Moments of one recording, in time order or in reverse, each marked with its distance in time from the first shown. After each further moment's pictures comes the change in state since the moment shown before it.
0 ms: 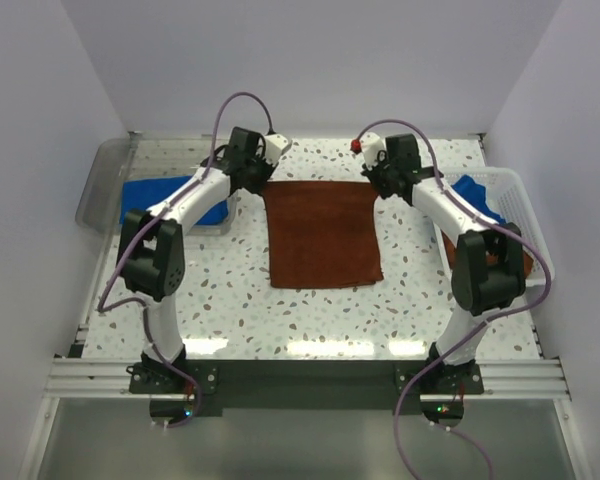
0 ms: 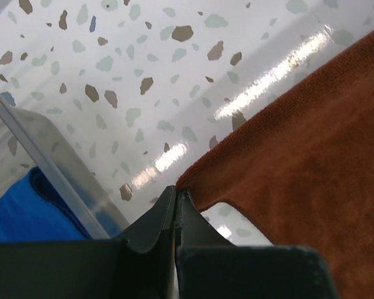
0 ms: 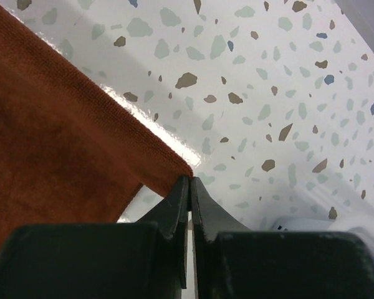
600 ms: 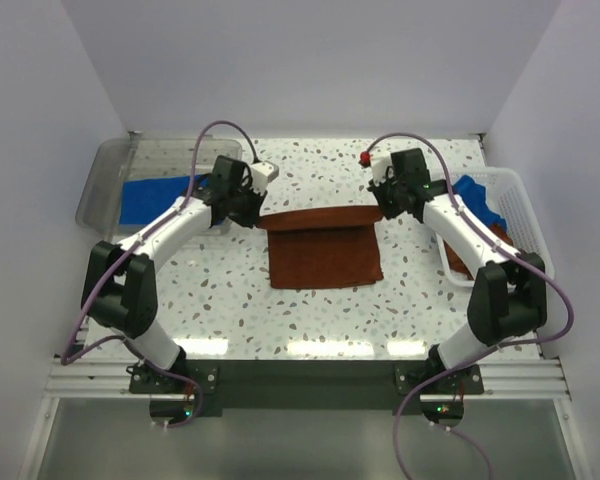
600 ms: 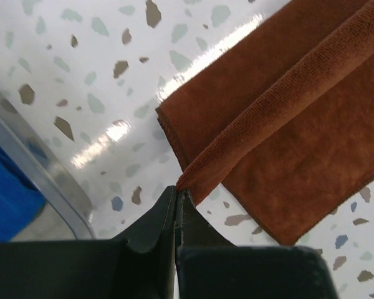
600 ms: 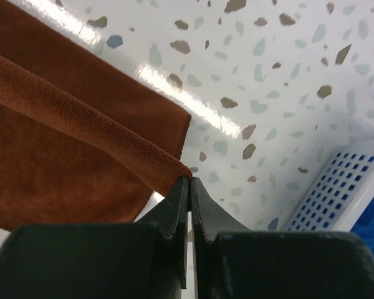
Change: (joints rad) left arm -0.006 -0.329 -0.372 -0.025 0.121 -0.137; right arm 0.023 -0.214 -0.131 -0.161 -0.001 0.141
